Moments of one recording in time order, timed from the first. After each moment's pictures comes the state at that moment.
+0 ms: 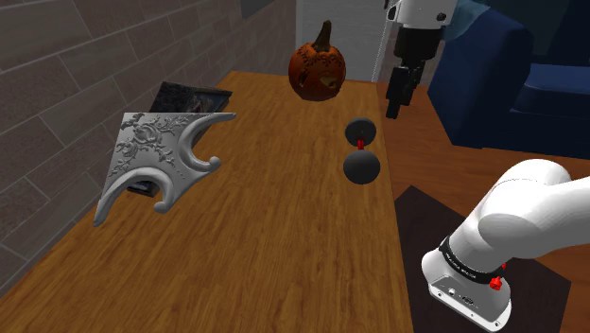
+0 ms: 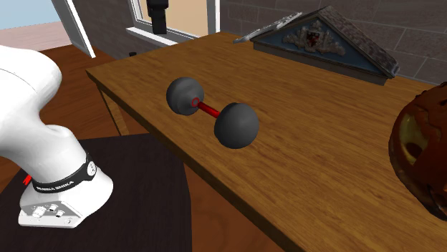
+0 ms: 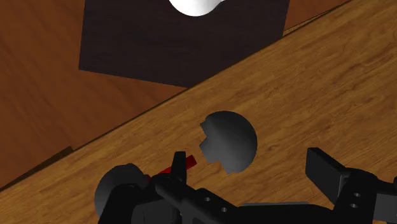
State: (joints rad) arm 0.01 -0.76 0.05 -2.33 0.12 1.47 -0.15
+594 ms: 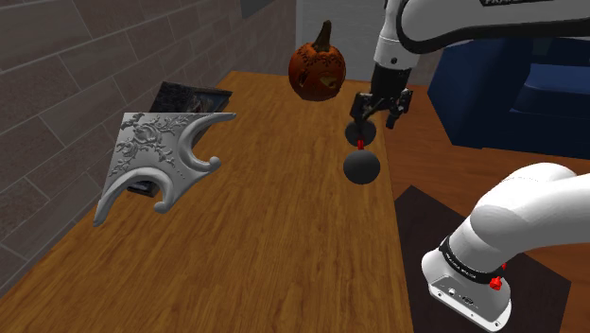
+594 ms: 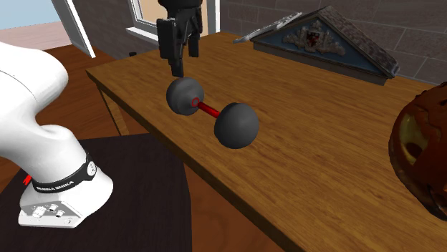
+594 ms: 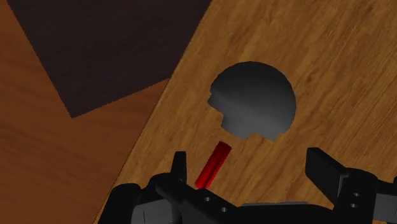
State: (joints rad) arm -0.16 -0.72 0.19 -2.50 0.19 1.76 0.31
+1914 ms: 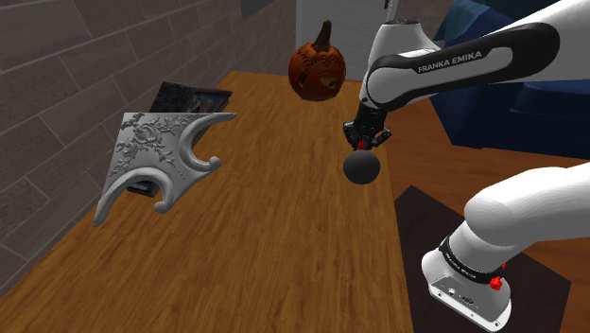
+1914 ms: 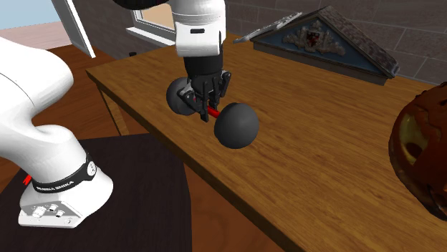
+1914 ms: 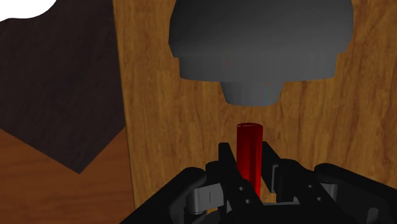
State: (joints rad) arm -0.32 -0.58 0.34 -2.68 0.24 2.15 0.75
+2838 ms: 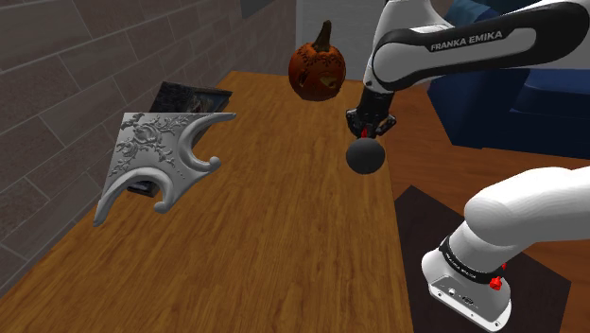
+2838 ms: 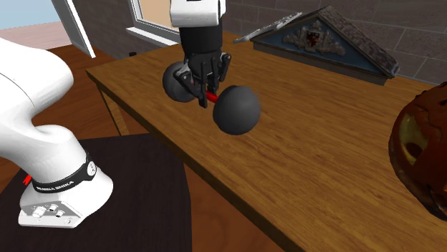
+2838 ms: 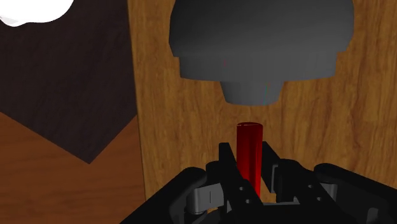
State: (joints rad) arm -0.32 -0.63 0.31 -2.61 0.23 2.03 0.75
